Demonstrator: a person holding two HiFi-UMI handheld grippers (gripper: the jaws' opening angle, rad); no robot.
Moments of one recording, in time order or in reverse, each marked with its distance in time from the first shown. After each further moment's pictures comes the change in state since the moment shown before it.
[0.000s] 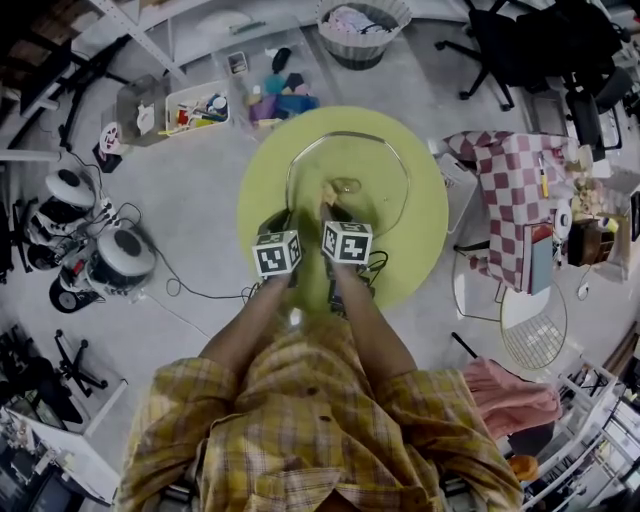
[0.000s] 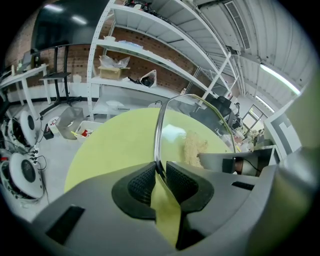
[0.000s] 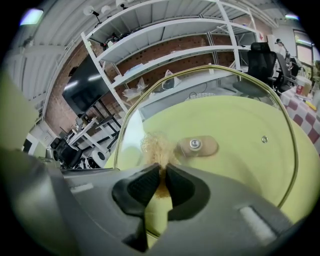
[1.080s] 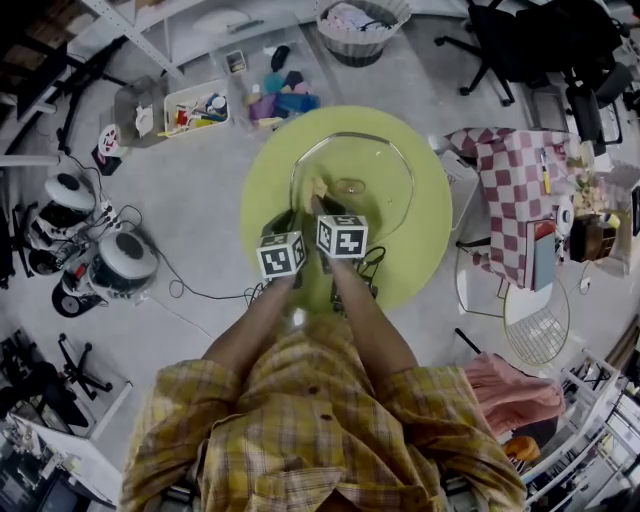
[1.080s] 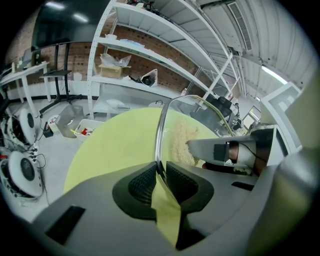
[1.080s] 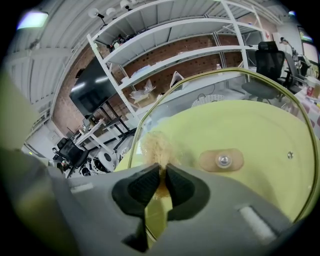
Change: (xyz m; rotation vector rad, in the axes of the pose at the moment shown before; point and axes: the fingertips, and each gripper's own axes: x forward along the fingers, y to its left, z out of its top) left arm 0.004 0.000 0.002 -0.016 0.007 -0.005; right arm 0.017 0.030 0.023 -0.032 -0.023 0.077
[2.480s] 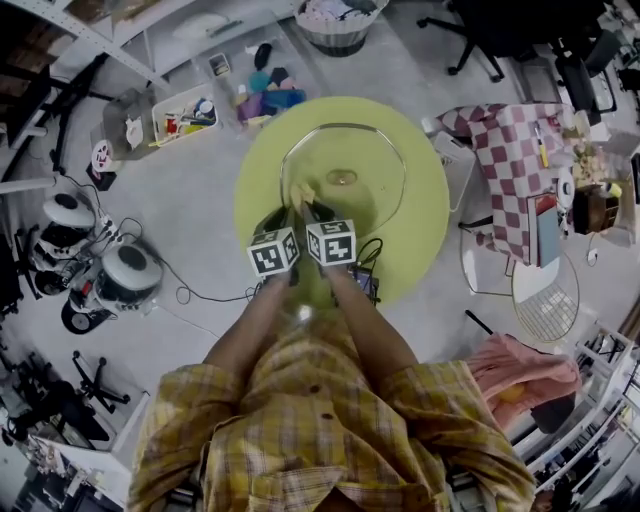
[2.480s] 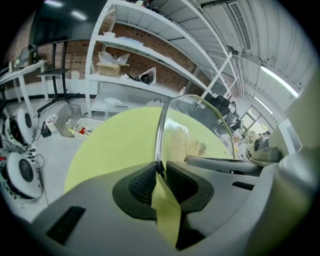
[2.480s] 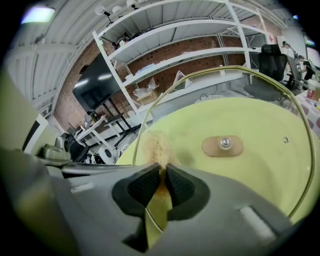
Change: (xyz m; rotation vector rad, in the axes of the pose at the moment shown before) left arm -0.001 0.000 0.002 0.002 0.023 -0.015; right arm -0.006 0.009 -0.027 -0.041 0.005 0.002
